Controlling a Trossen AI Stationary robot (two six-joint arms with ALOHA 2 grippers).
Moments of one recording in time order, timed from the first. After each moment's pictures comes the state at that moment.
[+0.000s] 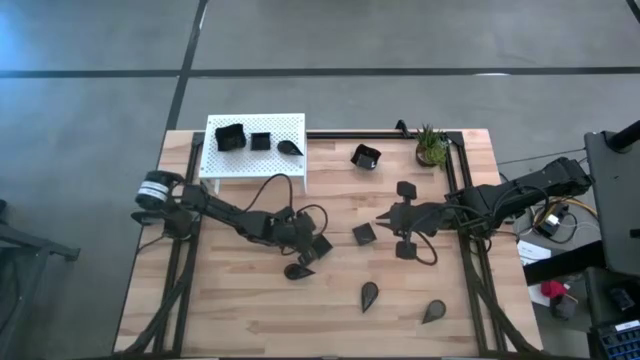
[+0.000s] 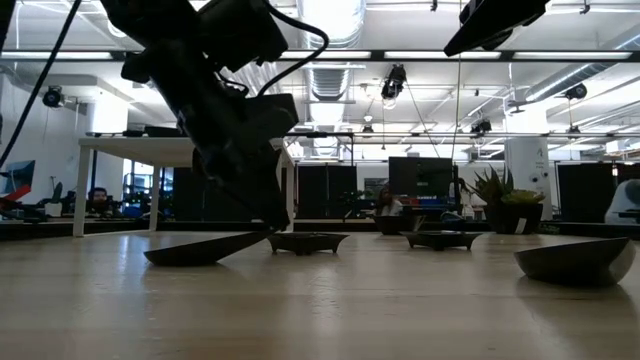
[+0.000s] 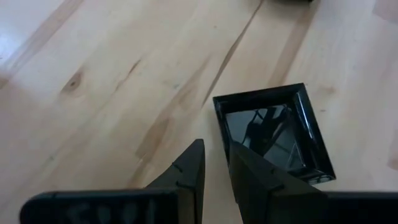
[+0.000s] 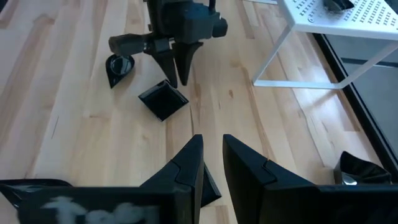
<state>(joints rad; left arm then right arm) -0.18 1.73 0.92 -0.13 -0.30 -0.62 0.30 1.10 0.92 -0.54 0.38 0.15</state>
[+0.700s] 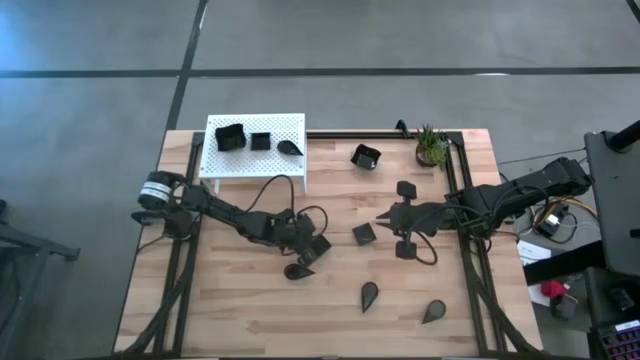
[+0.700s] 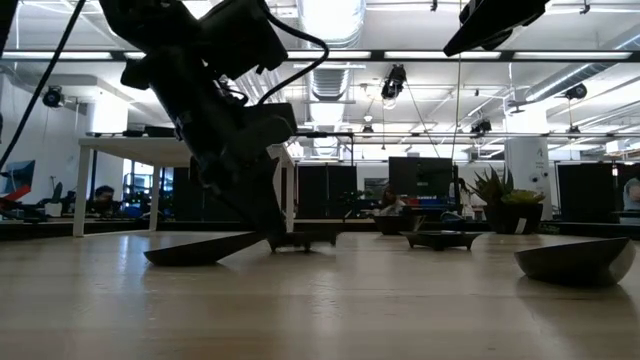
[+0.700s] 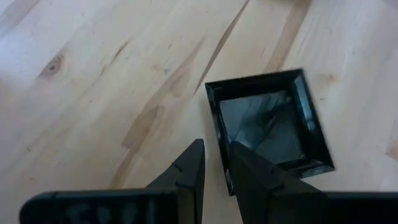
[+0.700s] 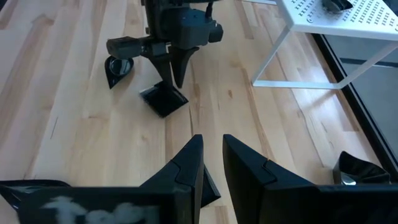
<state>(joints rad) -0.17 1.75 0.91 -0.12 -0.26 -0.63 0.30 1.10 0.92 -0.54 0.38 0.15</state>
